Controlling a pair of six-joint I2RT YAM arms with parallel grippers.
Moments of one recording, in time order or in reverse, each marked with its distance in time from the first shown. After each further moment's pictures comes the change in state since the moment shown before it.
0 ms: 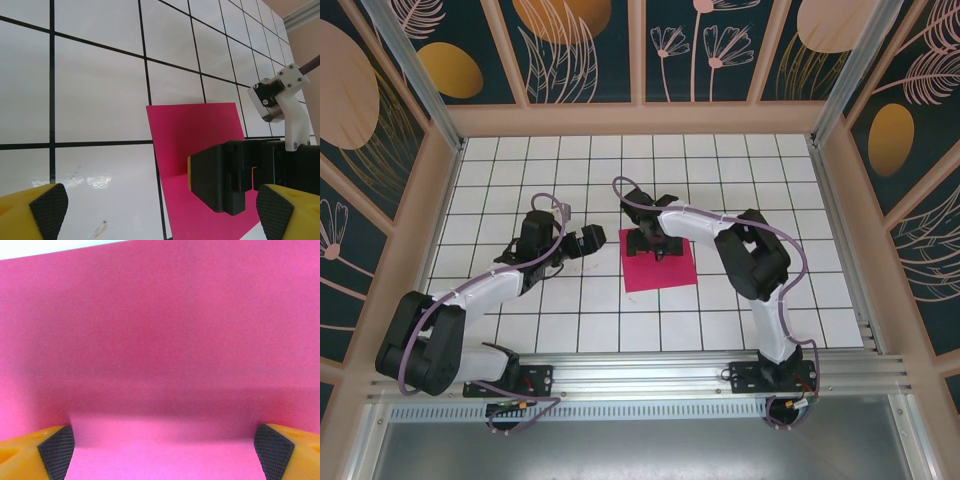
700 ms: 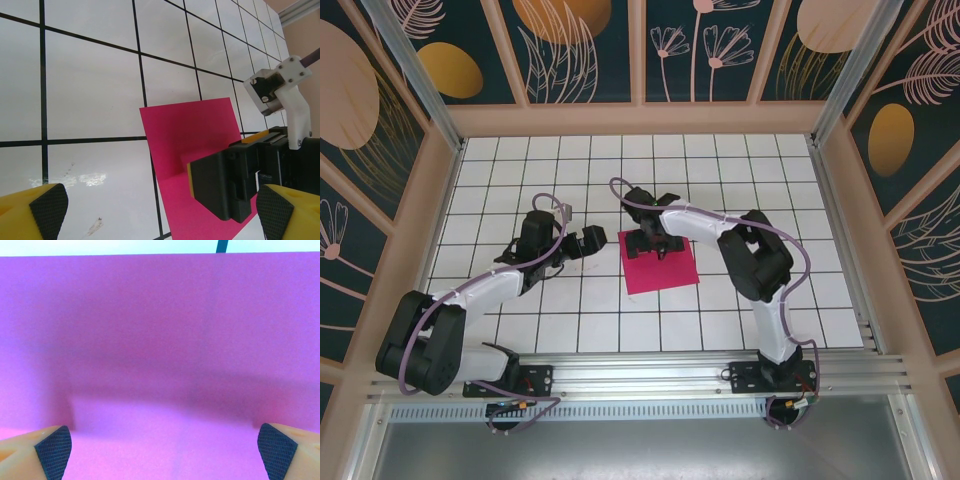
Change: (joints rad) left arm 0.000 0.001 0.000 0.000 0.023 0.004; right arm -0.002 -0.029 -0.009 0.007 -0.018 -0.153
